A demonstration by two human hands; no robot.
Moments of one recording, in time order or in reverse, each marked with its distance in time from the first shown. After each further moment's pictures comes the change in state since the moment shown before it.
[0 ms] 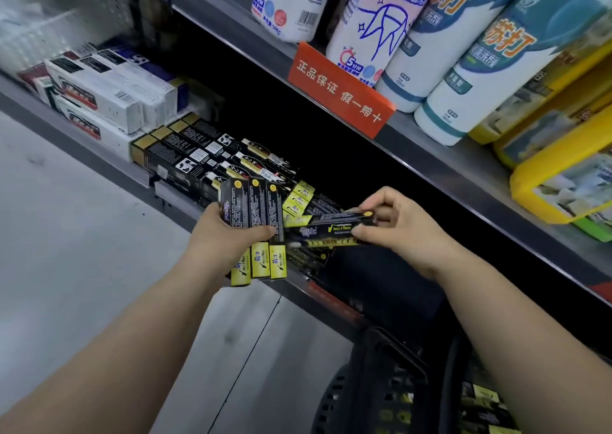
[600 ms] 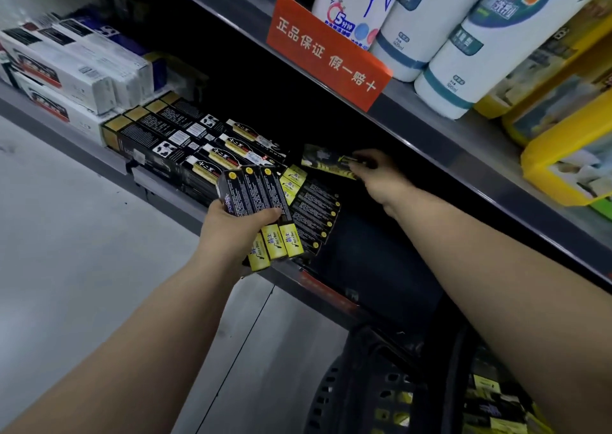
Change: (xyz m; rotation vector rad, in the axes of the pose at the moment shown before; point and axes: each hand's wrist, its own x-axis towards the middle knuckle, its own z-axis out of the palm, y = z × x) left_hand 0.011 -0.010 0.040 -0.216 0.032 -0.100; right_hand 0.100 0.041 -0.008 -0.217 0.361 0.164
